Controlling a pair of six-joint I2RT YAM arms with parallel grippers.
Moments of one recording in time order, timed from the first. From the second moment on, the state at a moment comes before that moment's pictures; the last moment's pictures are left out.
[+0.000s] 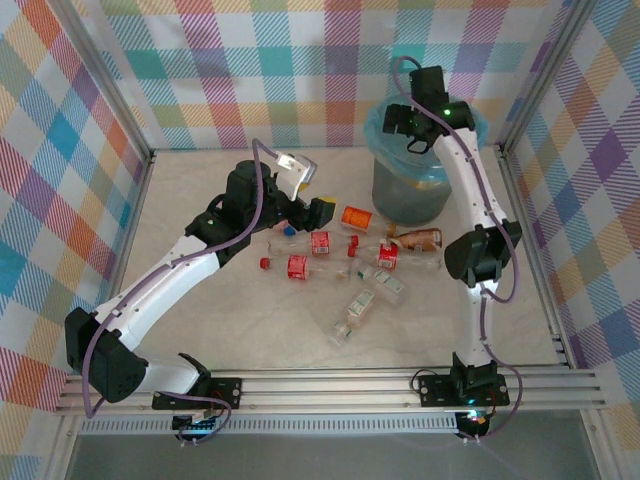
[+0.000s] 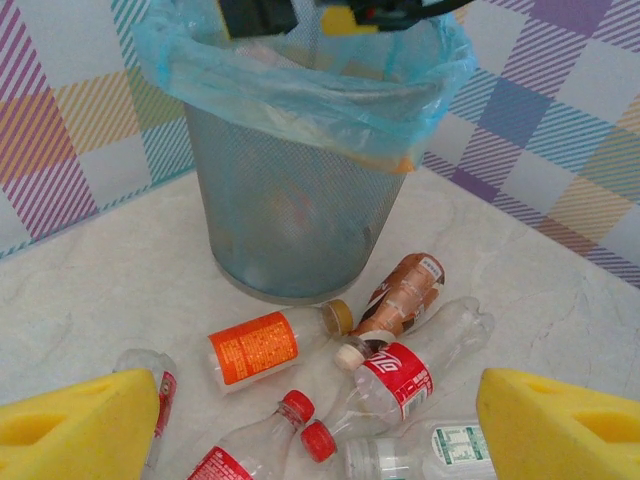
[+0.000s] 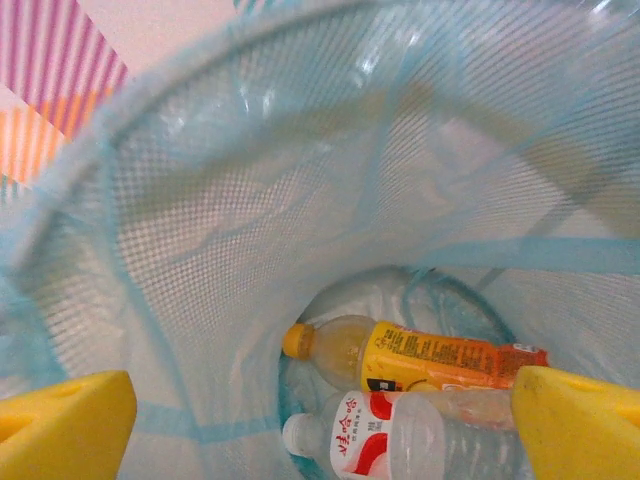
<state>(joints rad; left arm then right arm) -0.60 1.35 1.26 -0.26 0.24 -0.03 0.26 2.15 2.49 -1.07 0.20 0.33</state>
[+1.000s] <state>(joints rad) -0.68 1.22 1.13 -0.62 0.26 0.50 0.38 1.28 1.73 -0.92 -0.01 0.28</state>
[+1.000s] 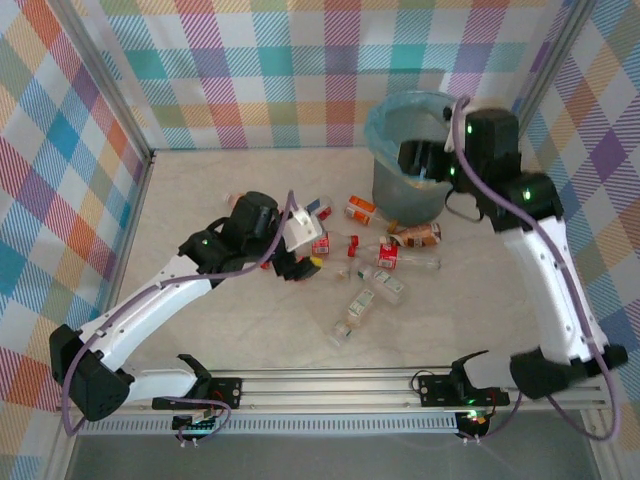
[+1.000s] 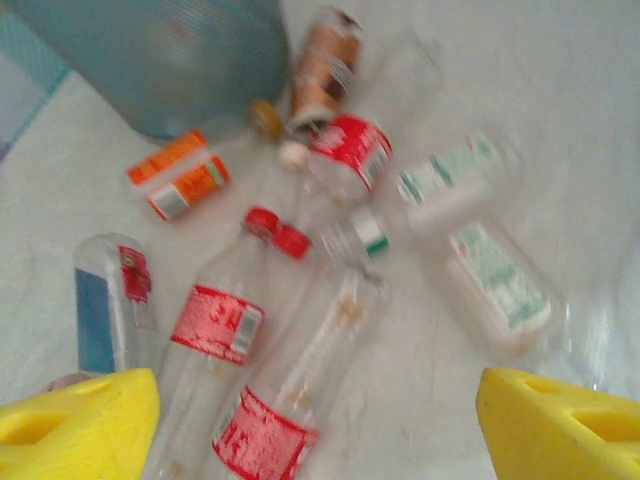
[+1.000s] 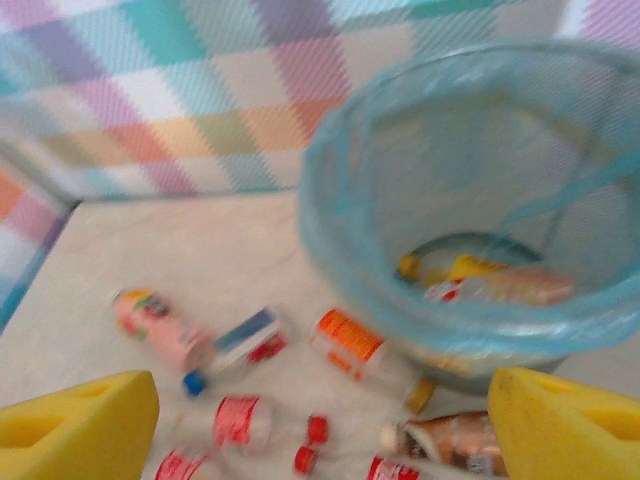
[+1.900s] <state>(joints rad) -0.50 1.62 0.96 -0.40 0.34 0.95 0.55 0.78 1.07 -0.81 -0.17 0.30</state>
